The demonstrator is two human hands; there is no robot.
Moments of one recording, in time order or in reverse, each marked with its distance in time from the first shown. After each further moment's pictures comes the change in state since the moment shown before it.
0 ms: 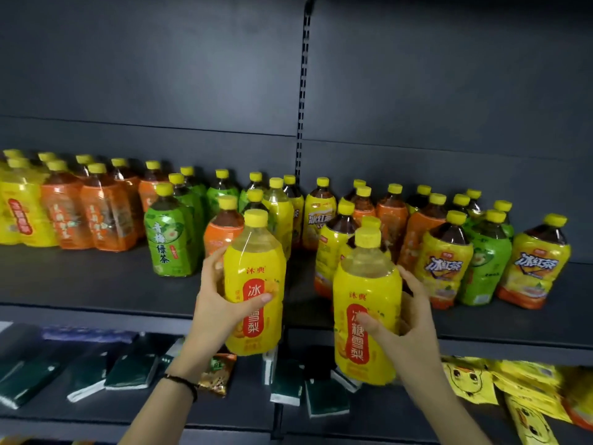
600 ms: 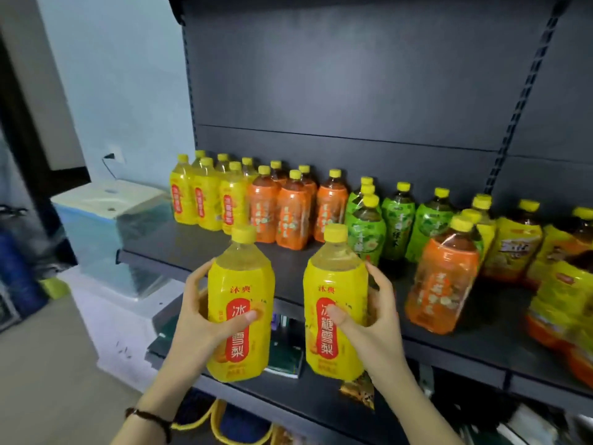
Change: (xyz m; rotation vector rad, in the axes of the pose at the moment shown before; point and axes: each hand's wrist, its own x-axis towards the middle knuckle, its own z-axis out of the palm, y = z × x) left_hand -0.048 0.013 -0.350 0.070 0.296 -0.102; right_hand -0.049 -0.059 0.367 0.252 -0.342 0.031
